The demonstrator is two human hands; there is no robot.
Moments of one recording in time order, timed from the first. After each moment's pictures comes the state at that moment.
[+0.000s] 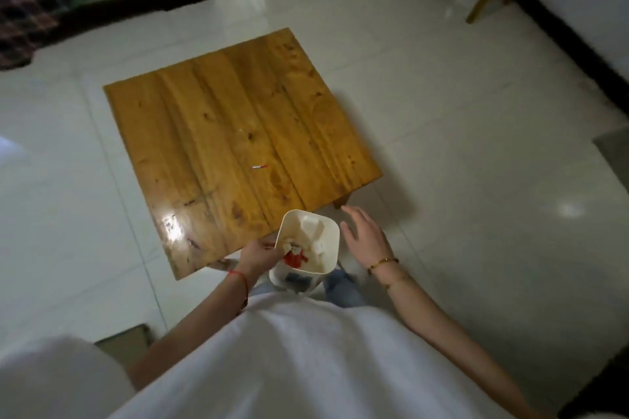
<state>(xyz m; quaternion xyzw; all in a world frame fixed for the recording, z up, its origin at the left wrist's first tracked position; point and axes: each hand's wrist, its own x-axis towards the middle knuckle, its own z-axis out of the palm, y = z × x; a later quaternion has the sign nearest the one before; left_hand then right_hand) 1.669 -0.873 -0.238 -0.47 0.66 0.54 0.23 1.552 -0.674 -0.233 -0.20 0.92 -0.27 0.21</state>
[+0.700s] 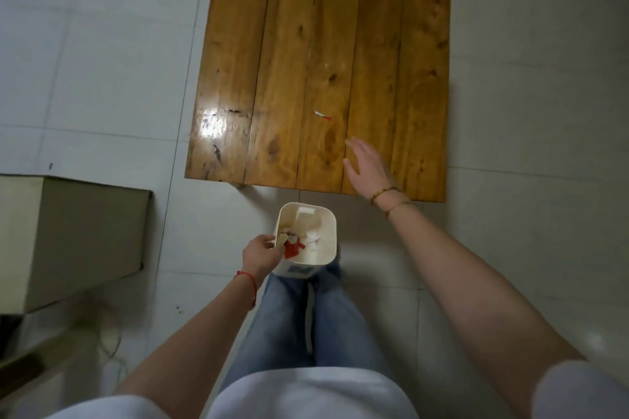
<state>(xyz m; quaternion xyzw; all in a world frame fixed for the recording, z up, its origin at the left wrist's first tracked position) 1.703 -0.799 -0.333 -0.68 0.46 0.55 0.11 1.437 -0.806 -0.334 -0.48 0.82 -0.14 0.29</state>
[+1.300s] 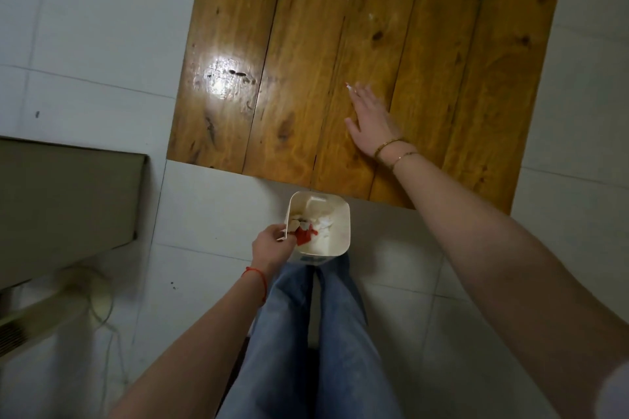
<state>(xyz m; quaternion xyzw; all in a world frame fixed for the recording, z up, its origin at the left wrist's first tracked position) 1.677 -0.821 -0.459 -0.72 0.40 0.56 0.09 1.406 -0.920 -0.477 -0.58 0.76 -0.02 0.28</state>
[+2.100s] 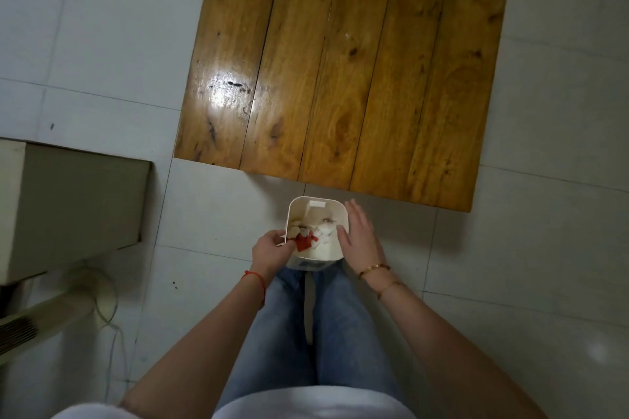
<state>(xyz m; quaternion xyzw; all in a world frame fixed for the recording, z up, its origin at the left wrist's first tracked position) 1.671 -0.785 -0.394 -0.71 0.40 0.57 0.10 1.500 -0.704 -0.419 -0.42 0.81 -0.11 0.41</state>
